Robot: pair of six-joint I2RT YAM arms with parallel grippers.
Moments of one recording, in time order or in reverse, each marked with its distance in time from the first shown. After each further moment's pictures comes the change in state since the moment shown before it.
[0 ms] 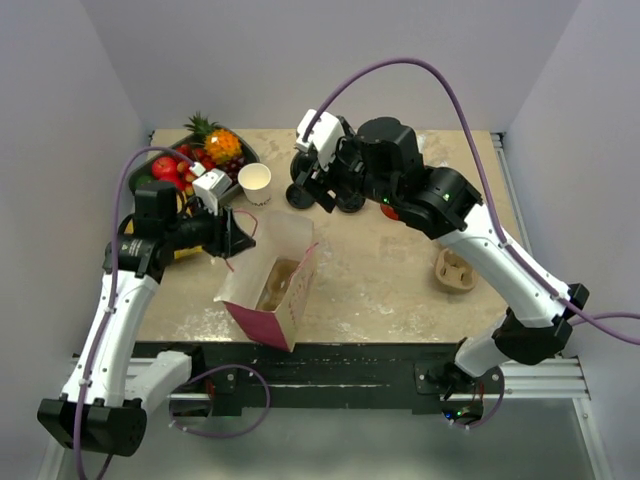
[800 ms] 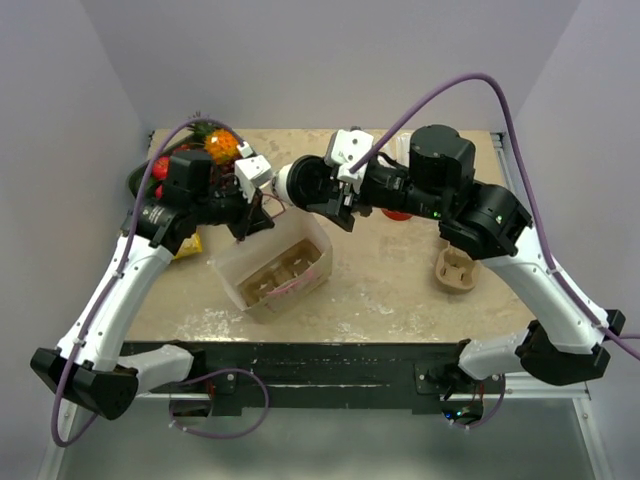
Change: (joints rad) left arm -0.226 0.204 0.252 -0.050 -0.079 0.237; right arm 0.000 -0.163 -0.060 0.050 -0.302 -0.083
